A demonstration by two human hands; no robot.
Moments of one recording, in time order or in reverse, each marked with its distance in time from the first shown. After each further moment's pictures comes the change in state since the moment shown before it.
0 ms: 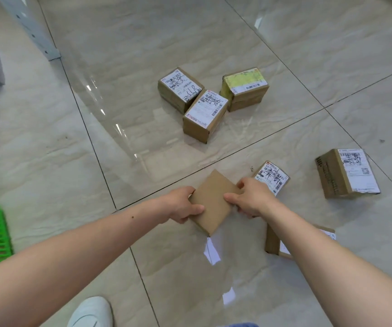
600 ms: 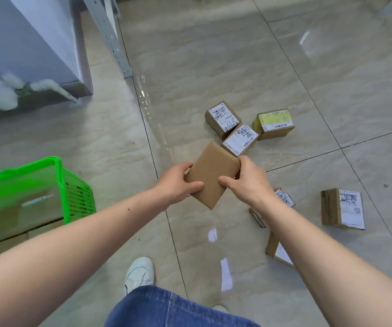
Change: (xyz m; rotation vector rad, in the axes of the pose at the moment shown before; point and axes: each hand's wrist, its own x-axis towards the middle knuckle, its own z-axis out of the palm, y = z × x) left_hand -0.189 0.055 -0.116 -0.220 0.425 0.097; right_hand -0.136 -0.173 -0.093 -0.013 0.078 -0.283
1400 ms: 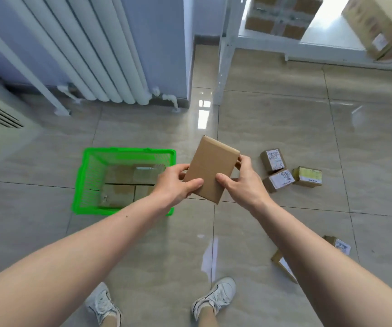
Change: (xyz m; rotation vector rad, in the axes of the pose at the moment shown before) left_hand -0.322 0.017 -0.251 -0.528 0.363 -0.125; right_hand -0.262 -0.322 -0.047 0.074 -0.225 -0.285
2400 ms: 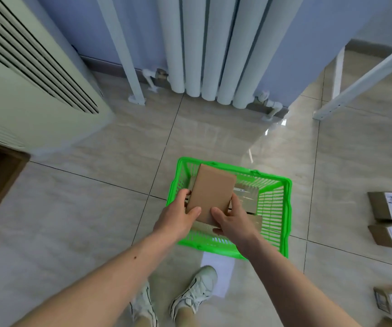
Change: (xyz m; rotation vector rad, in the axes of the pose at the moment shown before) left_hand 0.142 -0.224 -0.359 0.257 0.104 -0.205; right_hand 0.141 -0.125 0.454 0.294 -0.309 0.308
